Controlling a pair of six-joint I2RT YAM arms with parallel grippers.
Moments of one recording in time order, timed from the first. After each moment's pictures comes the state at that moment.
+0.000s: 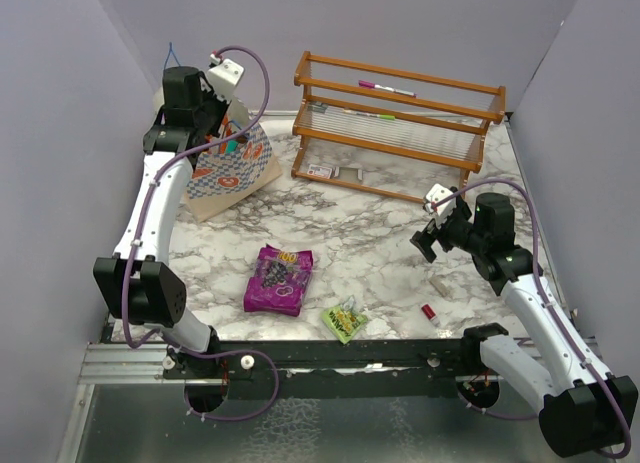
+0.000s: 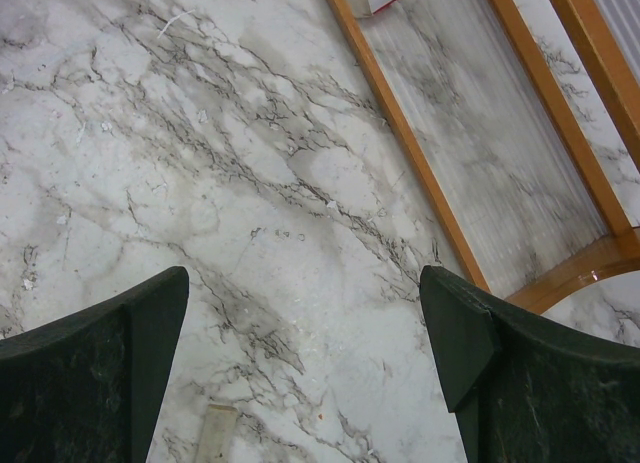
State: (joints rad) left arm -0.08 1.57 1.66 -0.50 0.03 0.46; right arm 0.18 0.85 0.65 -0.32 -0.44 -0.57
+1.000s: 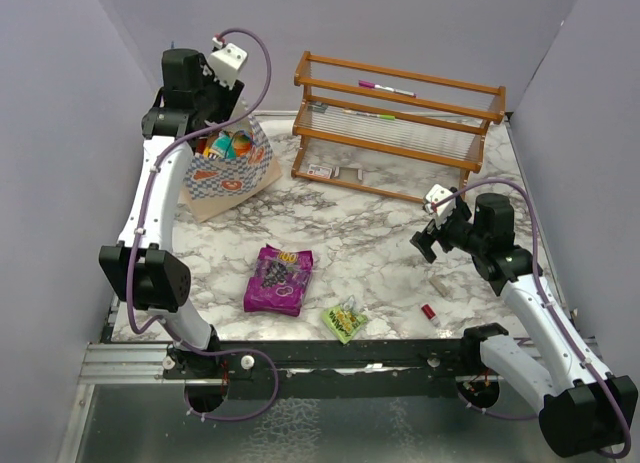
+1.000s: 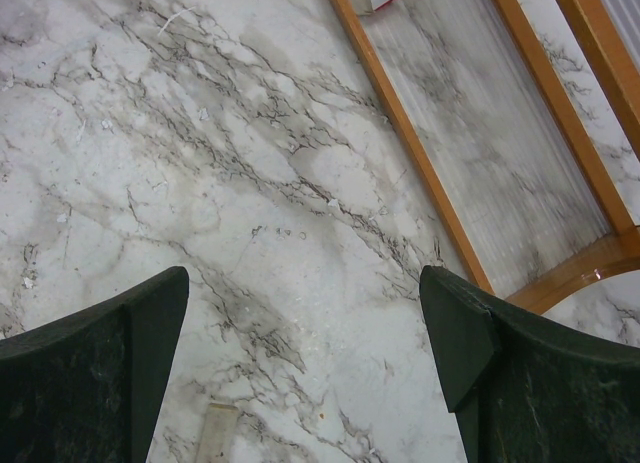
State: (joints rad) left arm -0.08 1.67 1.84 -0.61 0.11 0.45; right arm 0.18 0.85 0.64 -0.32 -0.44 -0.57
